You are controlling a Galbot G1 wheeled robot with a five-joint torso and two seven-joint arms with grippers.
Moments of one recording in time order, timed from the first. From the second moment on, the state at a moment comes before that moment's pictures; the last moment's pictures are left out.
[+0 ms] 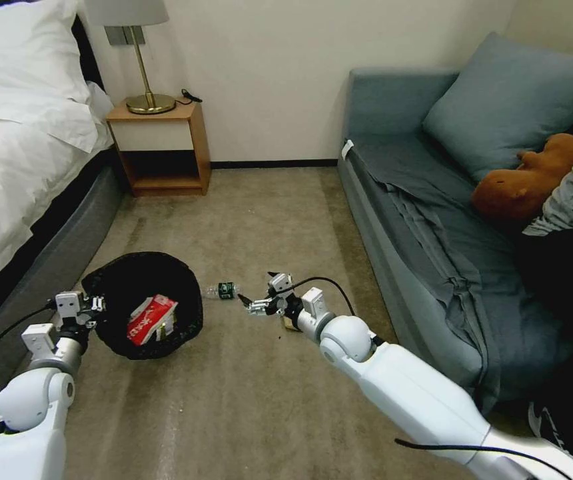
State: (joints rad) left arm 1.20 -1.21 -0.89 -1.61 -0.35 0.17 0.18; right arm -0.68 1.22 -0.29 1.41 0.52 -0.13 -0.01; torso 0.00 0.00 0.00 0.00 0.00
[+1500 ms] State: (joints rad) left arm 1.21 -1.16 -0.92 -1.55 -0.38 0.15 0.20; right arm -0.76 1.25 -0.17 1.24 0.48 -0.09 -0.05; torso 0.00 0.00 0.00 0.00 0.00
